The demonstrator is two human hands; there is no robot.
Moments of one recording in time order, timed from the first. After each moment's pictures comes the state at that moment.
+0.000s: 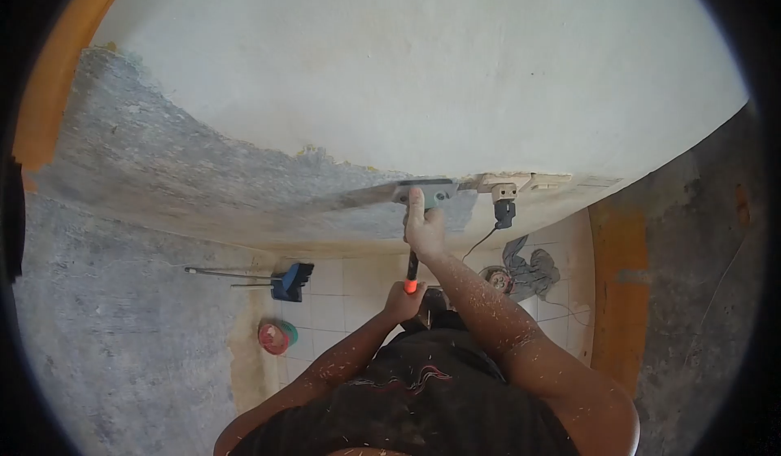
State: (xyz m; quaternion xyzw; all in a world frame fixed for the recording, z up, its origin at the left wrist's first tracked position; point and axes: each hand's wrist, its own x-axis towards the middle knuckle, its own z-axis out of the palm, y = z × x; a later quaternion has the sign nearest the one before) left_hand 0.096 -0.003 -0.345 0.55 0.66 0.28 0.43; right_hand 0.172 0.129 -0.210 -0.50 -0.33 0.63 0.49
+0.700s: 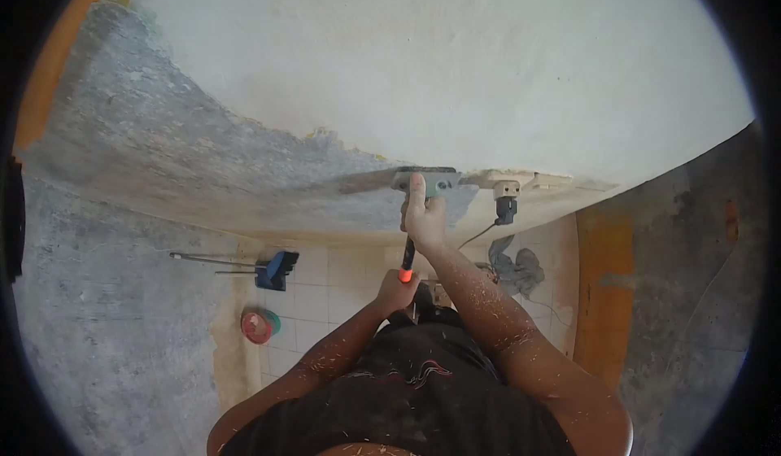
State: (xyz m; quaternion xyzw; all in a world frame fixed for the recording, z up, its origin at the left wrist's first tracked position) left_hand 0.097 0.006 -0.315 0.52 0.66 0.29 0.45; right_hand 0.168 0.130 -0.190 -0.51 -0.32 0.63 0.49
